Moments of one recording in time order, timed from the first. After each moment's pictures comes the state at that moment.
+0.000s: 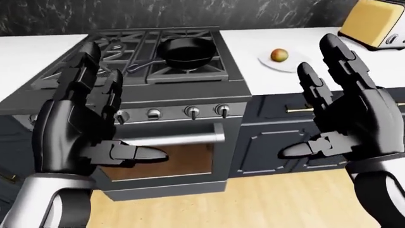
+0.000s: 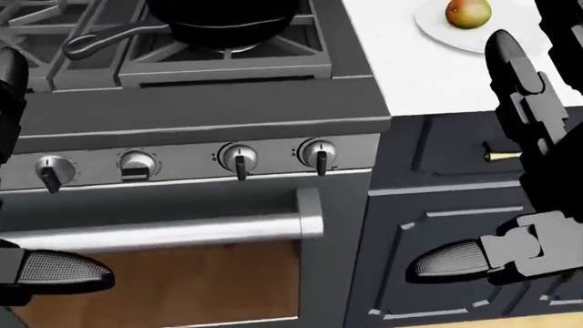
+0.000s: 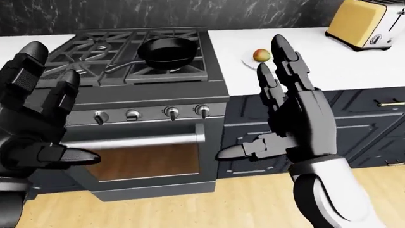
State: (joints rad) left arm -0.24 0.49 0.39 -1.03 -1.06 0.88 0.53; right arm -0.30 -0.37 -0.41 -1.02 0.78 1.01 -0.21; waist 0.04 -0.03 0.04
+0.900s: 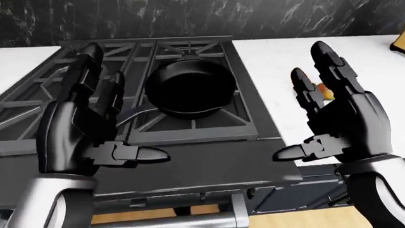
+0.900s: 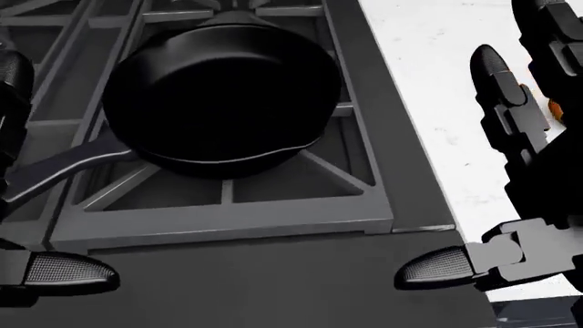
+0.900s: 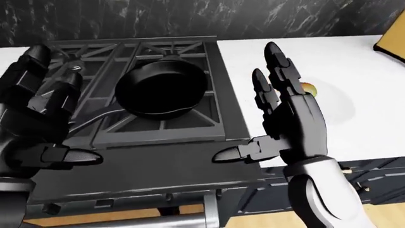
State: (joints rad) left arm -0.22 0.49 0.36 -1.03 -1.04 0.86 0.53; right arm -0.28 -0.32 -0.37 -1.02 0.70 1.01 -0.16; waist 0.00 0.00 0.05
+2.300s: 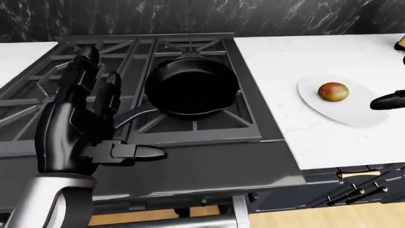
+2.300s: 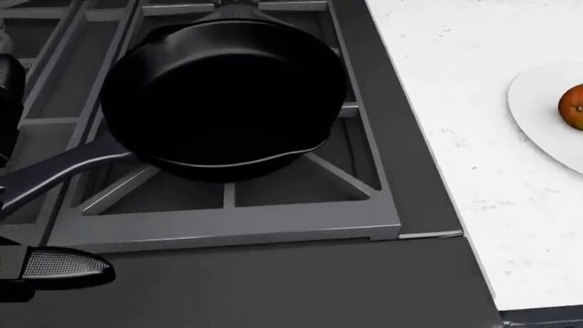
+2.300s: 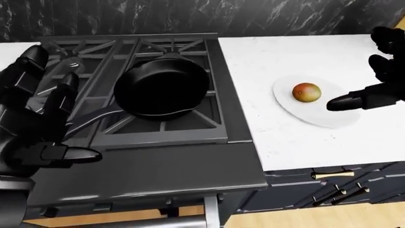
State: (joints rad) left arm -0.23 0.43 0.39 -1.03 -0.97 0.91 0.47; right arm -0.53 -1.03 -0.44 -0.08 0.09 0.90 0.51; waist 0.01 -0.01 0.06
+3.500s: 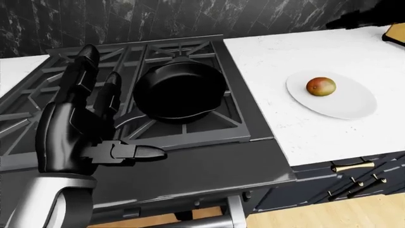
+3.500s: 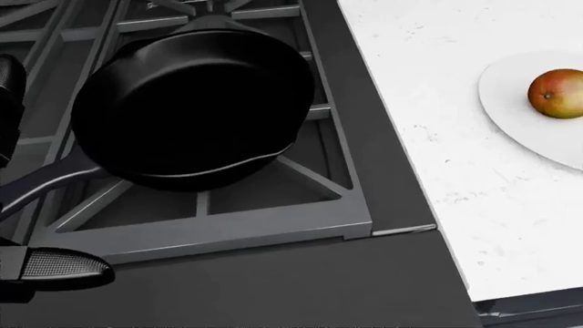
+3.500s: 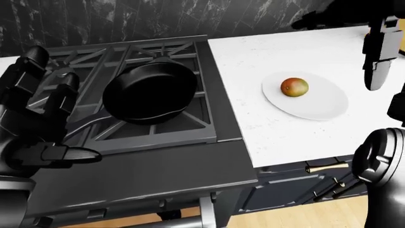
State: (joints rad) left arm -0.23 0.41 0.40 -1.03 -0.95 0.92 0.44; right arm -1.43 -0.93 -0.12 0.82 -0.94 -0.47 1.32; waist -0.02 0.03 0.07
